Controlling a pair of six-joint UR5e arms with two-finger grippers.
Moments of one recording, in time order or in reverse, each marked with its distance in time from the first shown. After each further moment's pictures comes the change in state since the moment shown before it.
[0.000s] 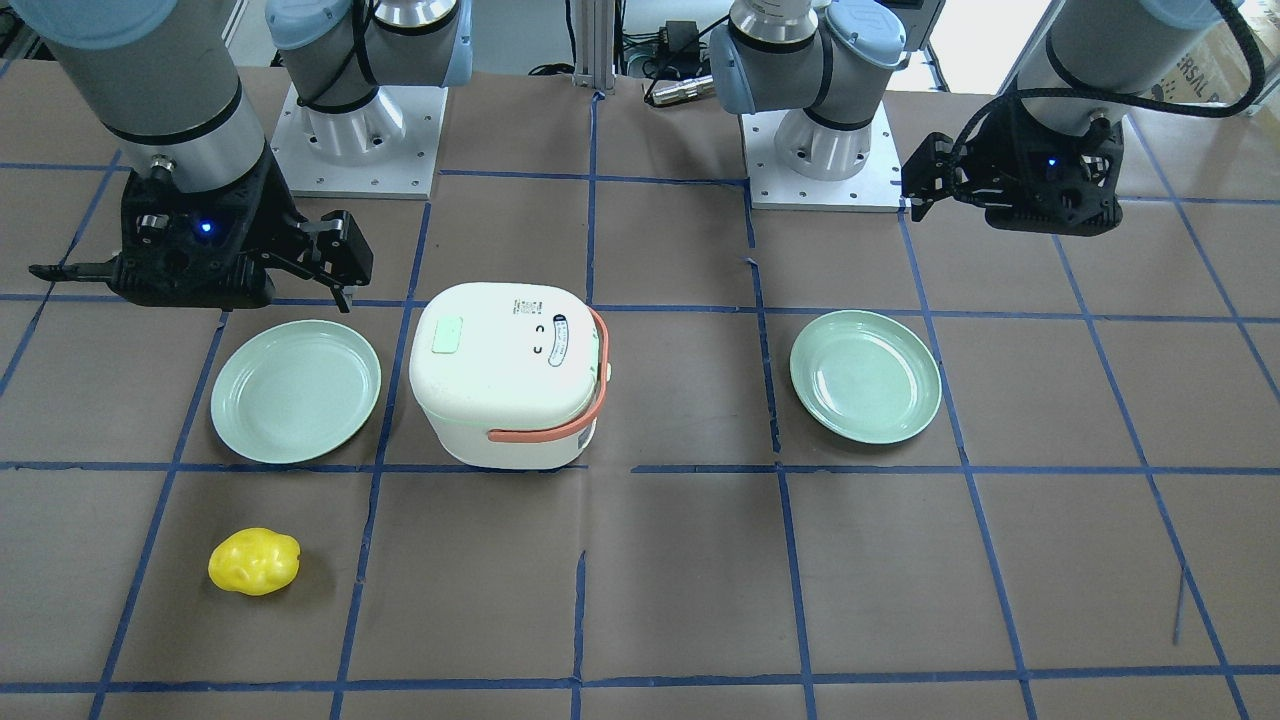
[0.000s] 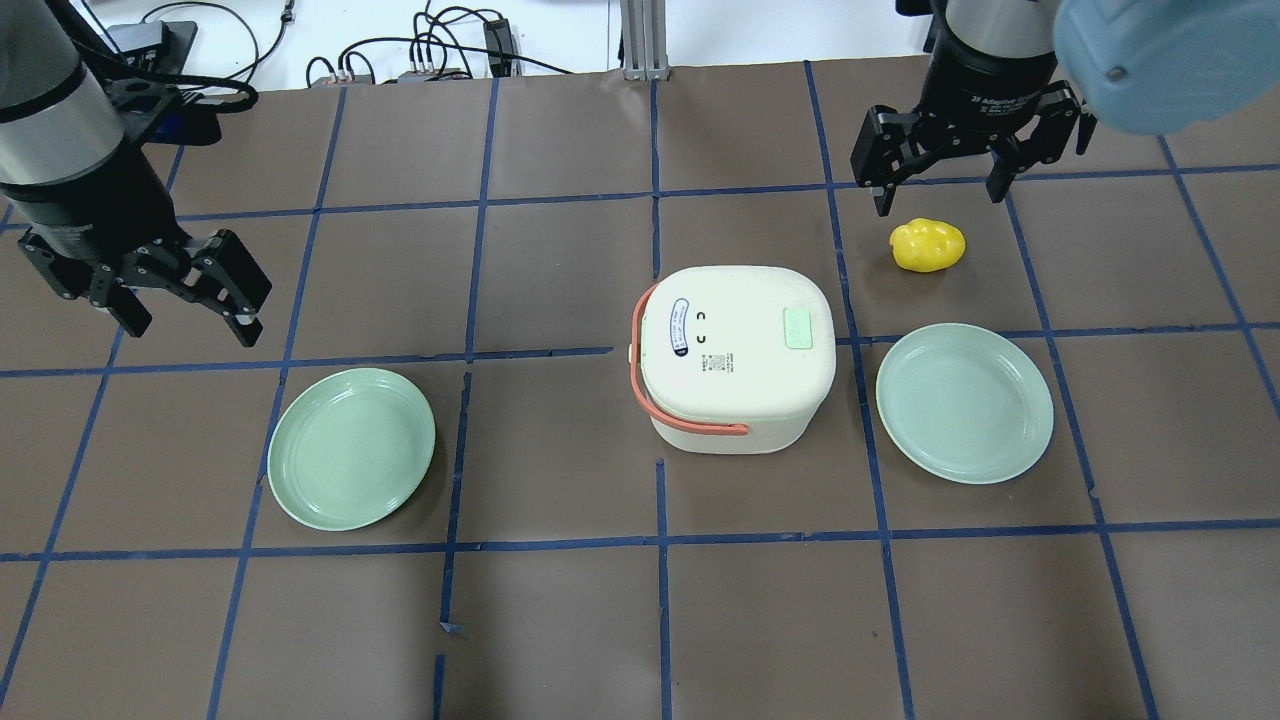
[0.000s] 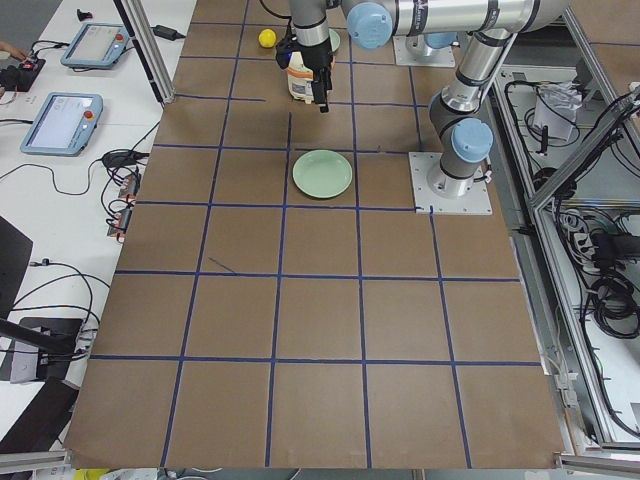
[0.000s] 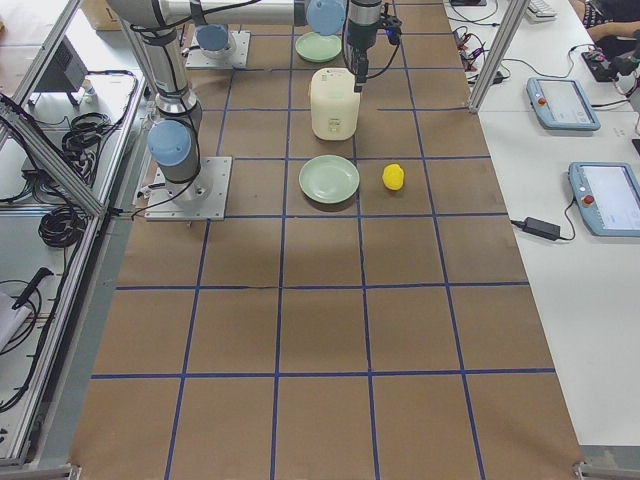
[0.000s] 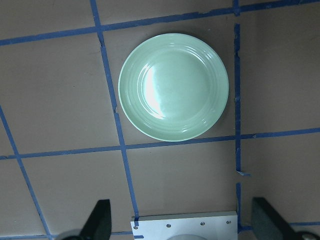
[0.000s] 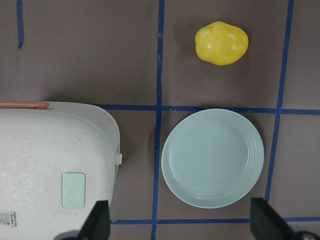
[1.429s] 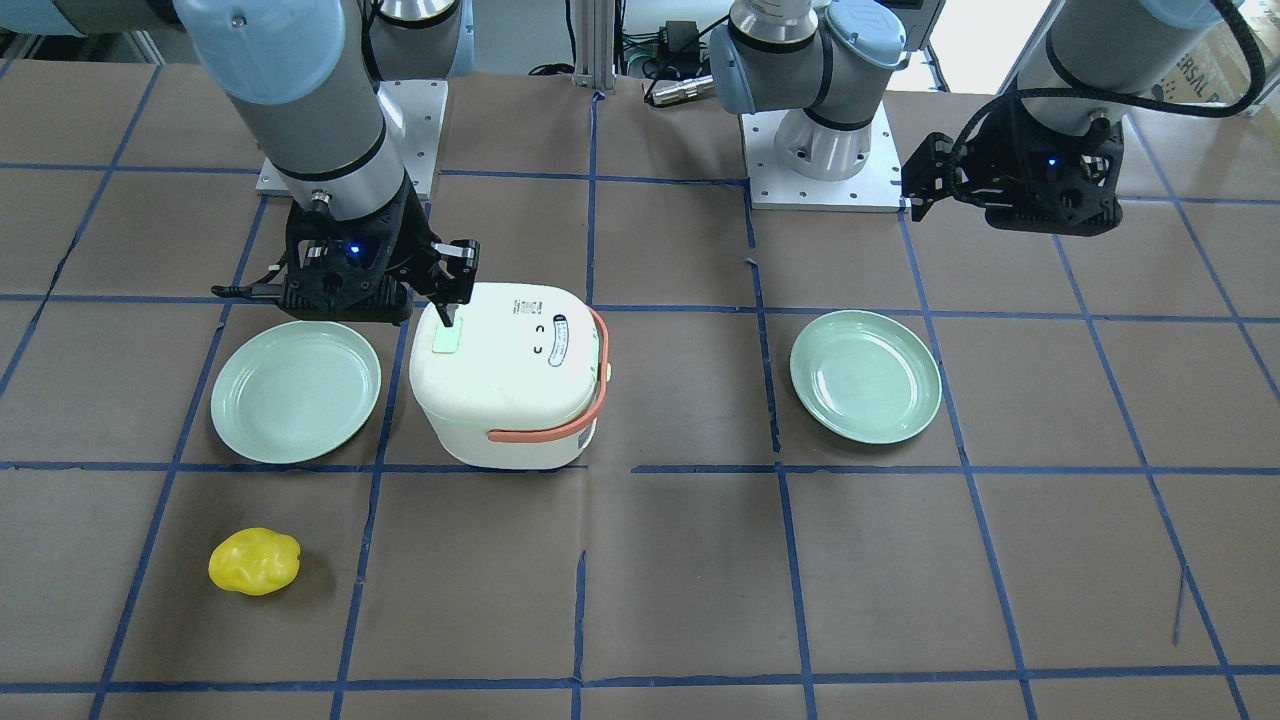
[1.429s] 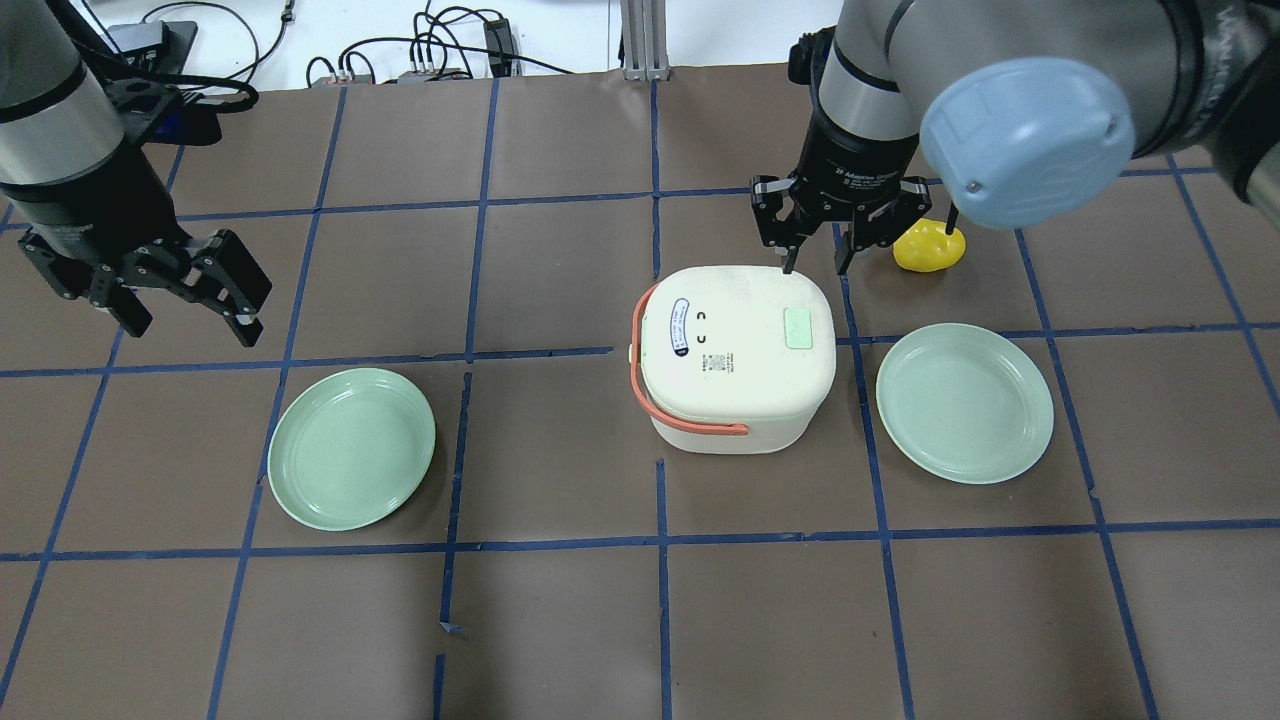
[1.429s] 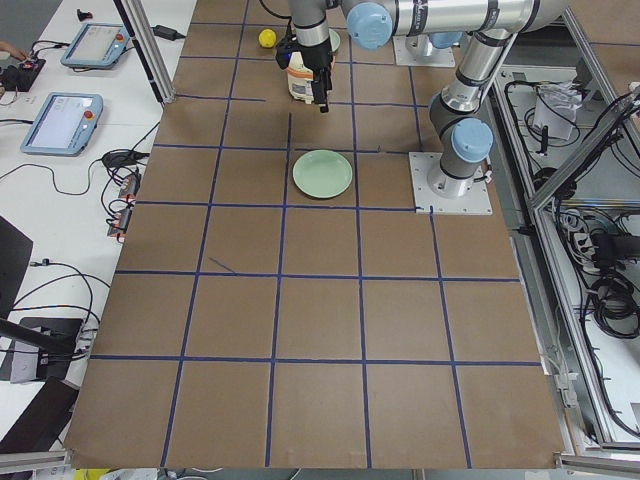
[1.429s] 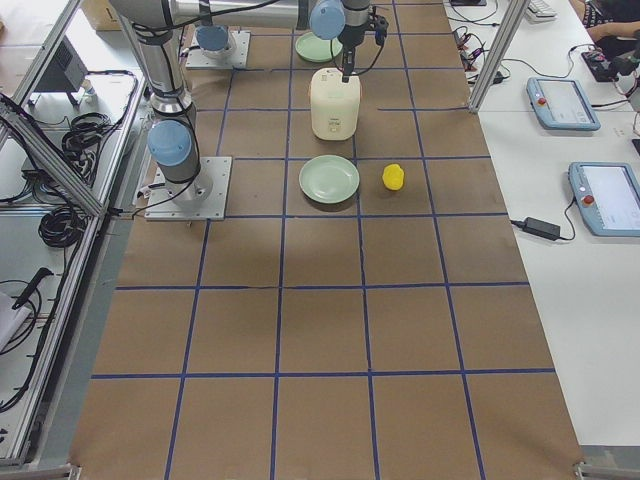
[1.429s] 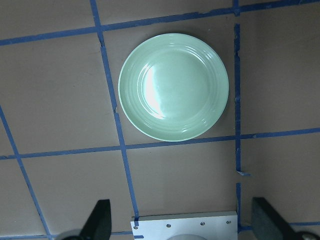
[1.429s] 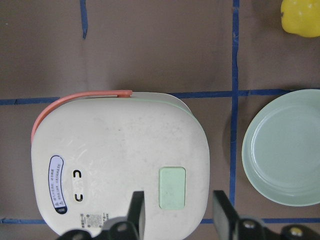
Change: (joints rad) left arm 0.000 0.000 0.000 0.000 0.000 0.000; right arm 0.119 0.017 0.118 -0.125 0.130 0.190
